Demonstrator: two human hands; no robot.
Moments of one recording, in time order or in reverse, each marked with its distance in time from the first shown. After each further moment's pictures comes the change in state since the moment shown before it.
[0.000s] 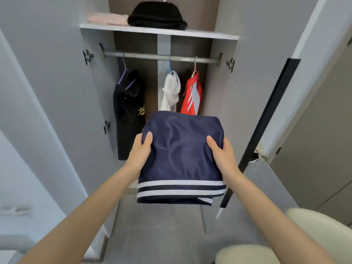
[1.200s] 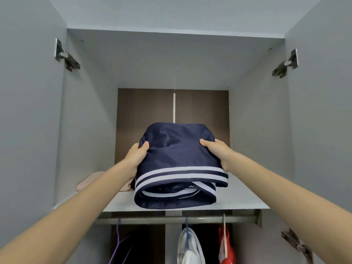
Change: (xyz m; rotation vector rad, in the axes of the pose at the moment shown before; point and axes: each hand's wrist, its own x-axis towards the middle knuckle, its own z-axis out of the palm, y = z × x) left_hand 0.470 0.425 -0.042 -0.080 -0.026 0.451; right_hand 0.470 -0.388 0.198 0.008 -0.128 -0.286
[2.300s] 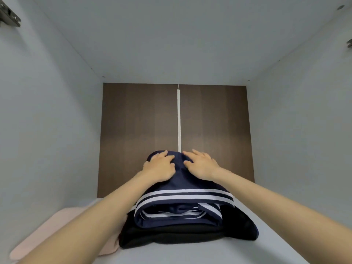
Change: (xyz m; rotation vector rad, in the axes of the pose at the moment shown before) left_hand 0.255 -0.070 0.039 1.247 -0.192 0.387; right_hand 0.248 0.066 0.095 -1.182 -0.056 -0.333
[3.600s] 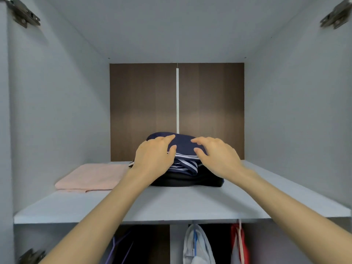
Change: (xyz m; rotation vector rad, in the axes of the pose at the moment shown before) left_hand -0.161 0.087 -0.026 0.064 0.356 0.015; right_hand -0.165 0.028 -0.040 -0.024 0.270 -0.198
